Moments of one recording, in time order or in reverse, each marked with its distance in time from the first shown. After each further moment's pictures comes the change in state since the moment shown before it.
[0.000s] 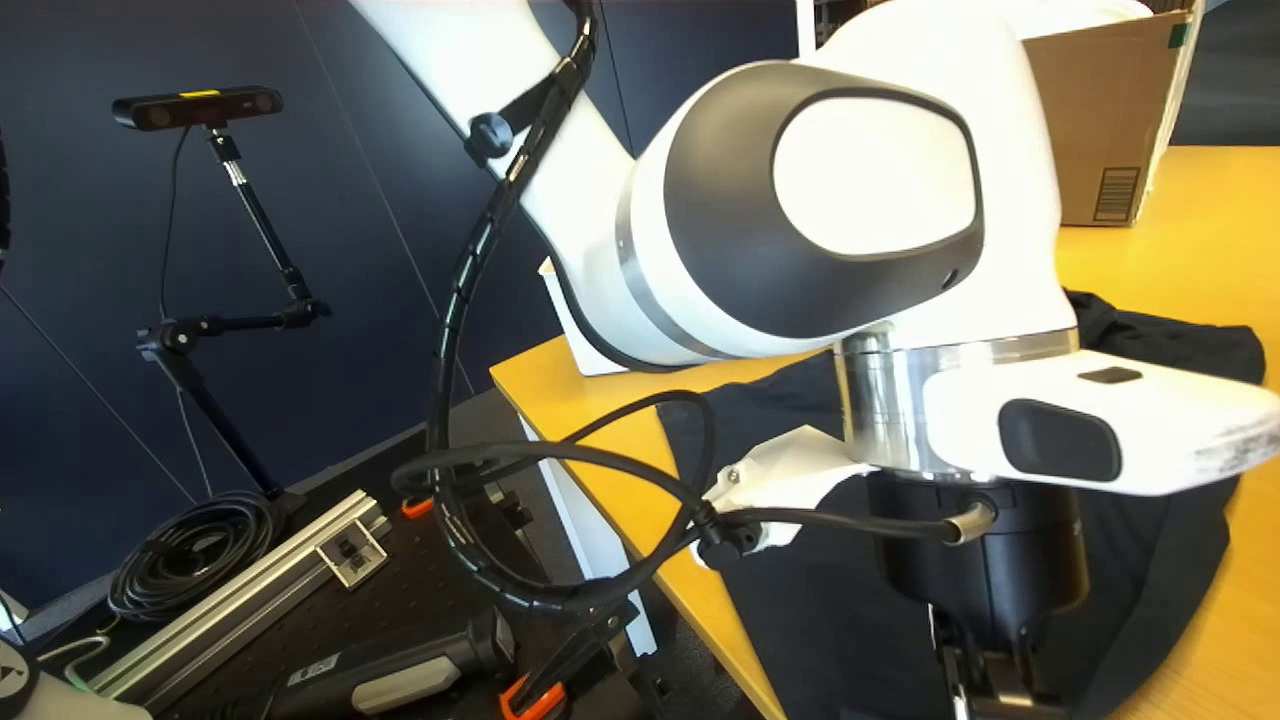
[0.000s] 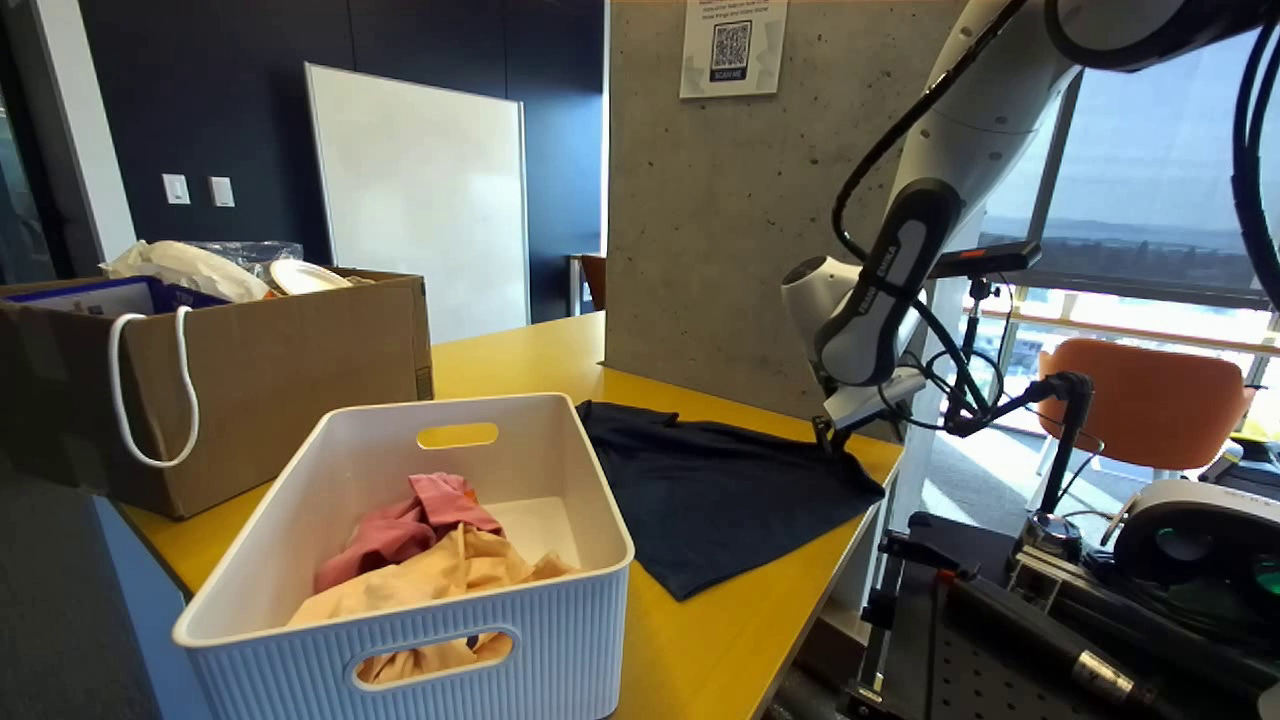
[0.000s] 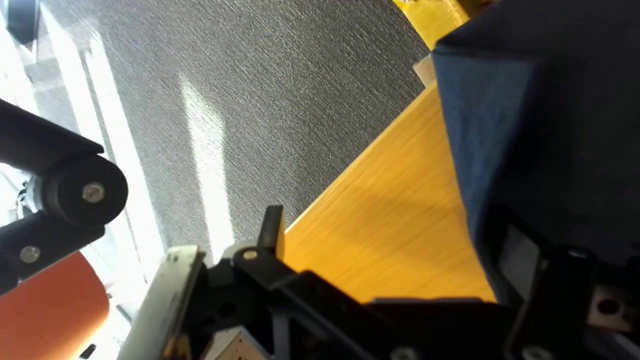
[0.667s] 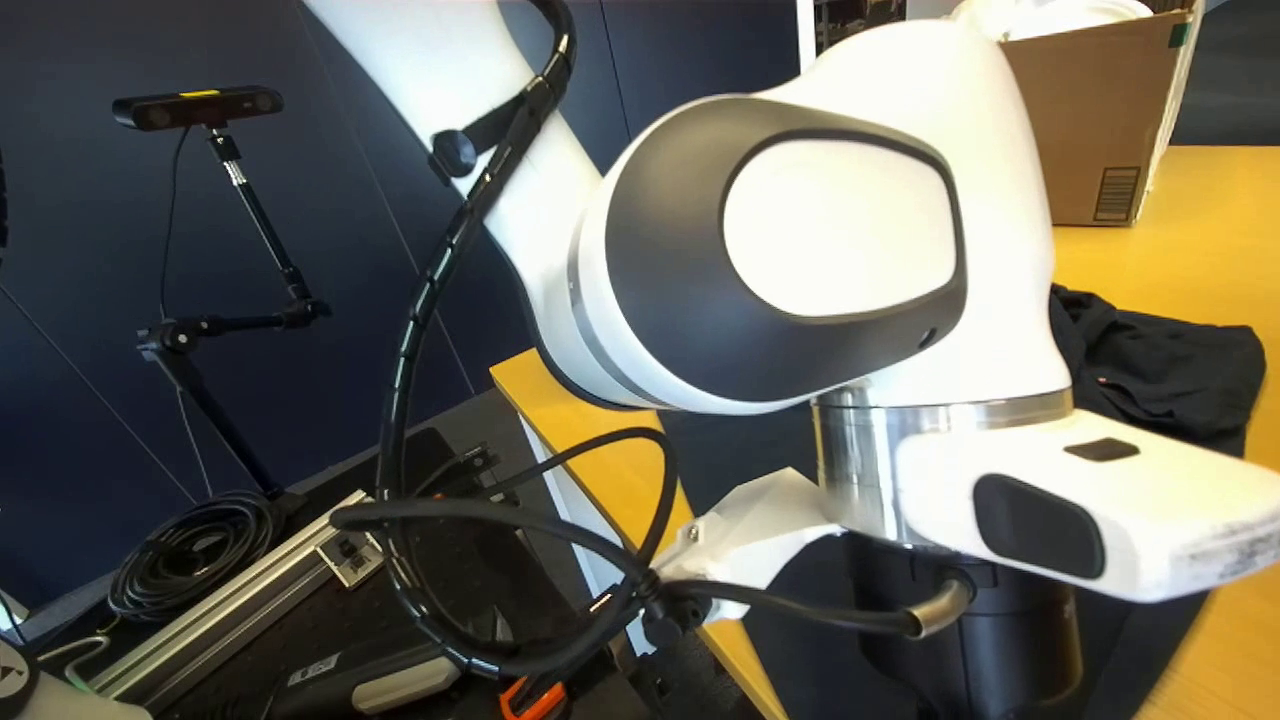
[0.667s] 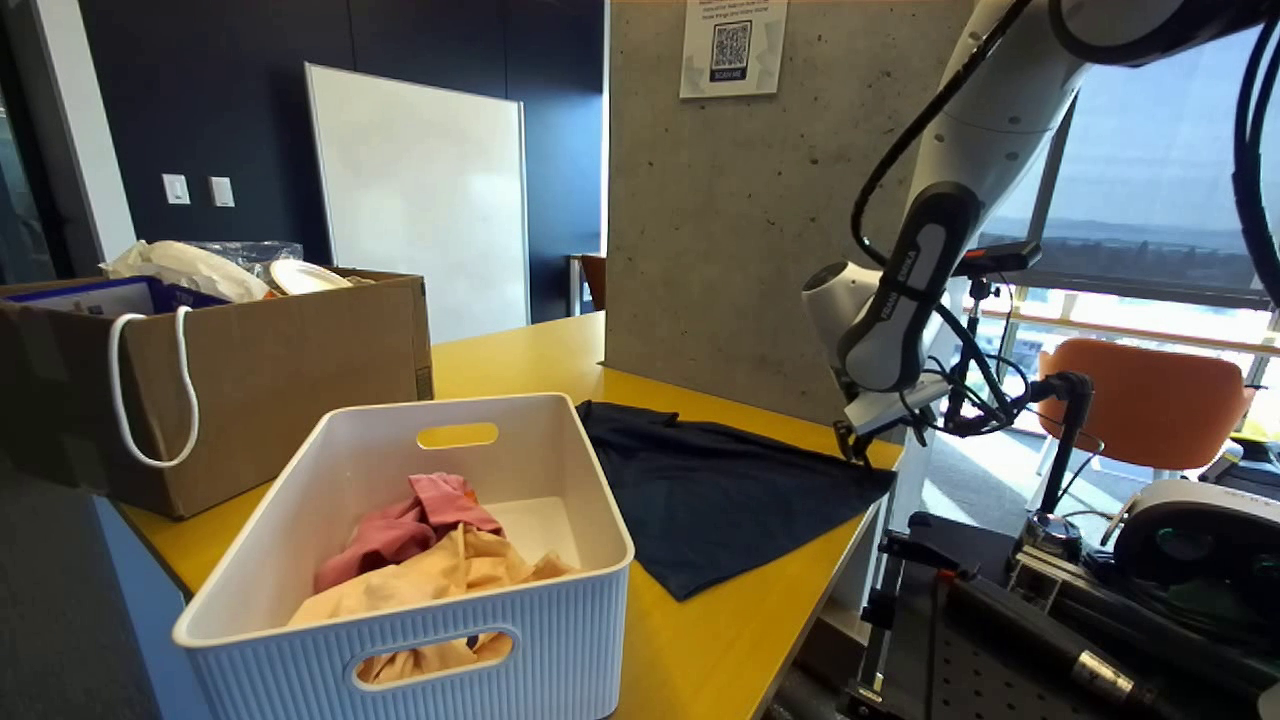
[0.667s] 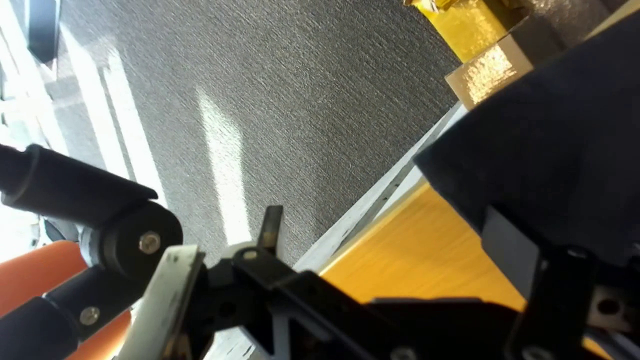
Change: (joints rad) arm 0.005 -0.015 -0.041 -0.070 -0.023 0.041 0.032
